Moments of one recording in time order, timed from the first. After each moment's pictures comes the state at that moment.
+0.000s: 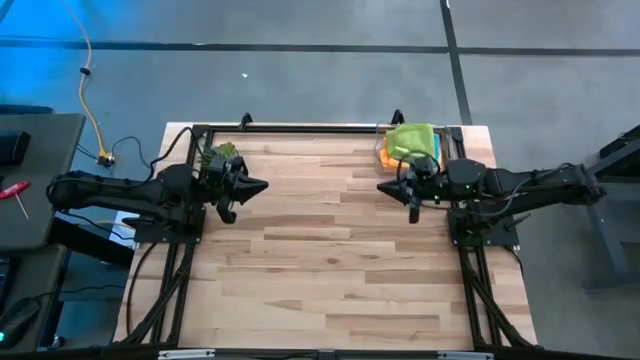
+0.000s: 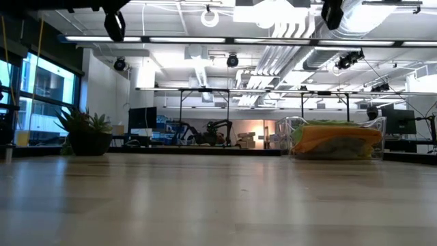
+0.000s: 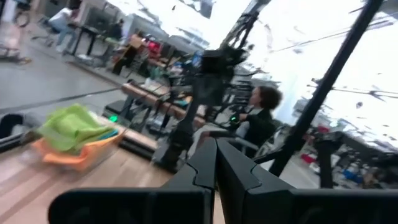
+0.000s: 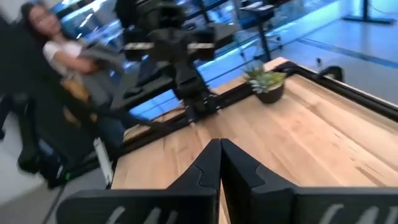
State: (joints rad) left arm 0.12 0.66 0.40 0.44 -0.07 -0.43; right arm 0.07 0.82 0.75 -0.08 0.16 0.43
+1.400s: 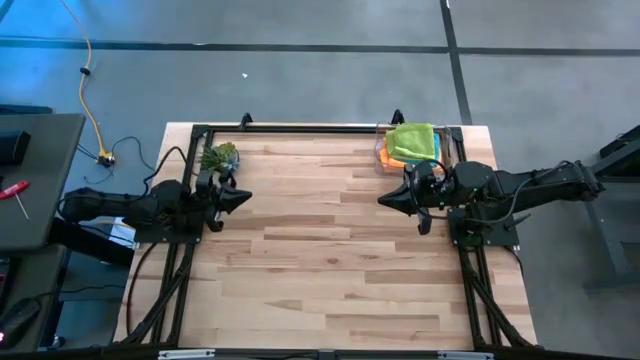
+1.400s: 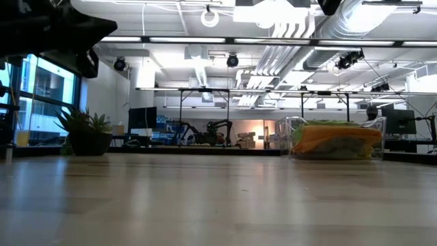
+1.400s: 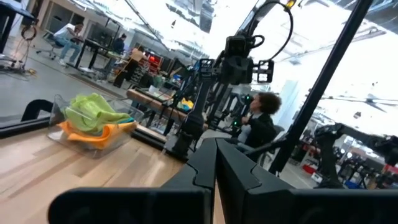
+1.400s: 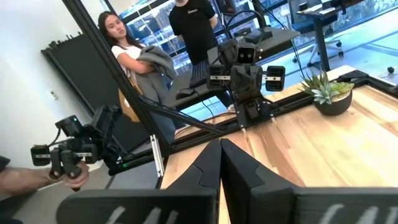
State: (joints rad) left arm 0.12 0.22 0.01 0.44 -0.09 -0.43; right arm 0.13 0.82 0.75 0.03 0.03 0.42
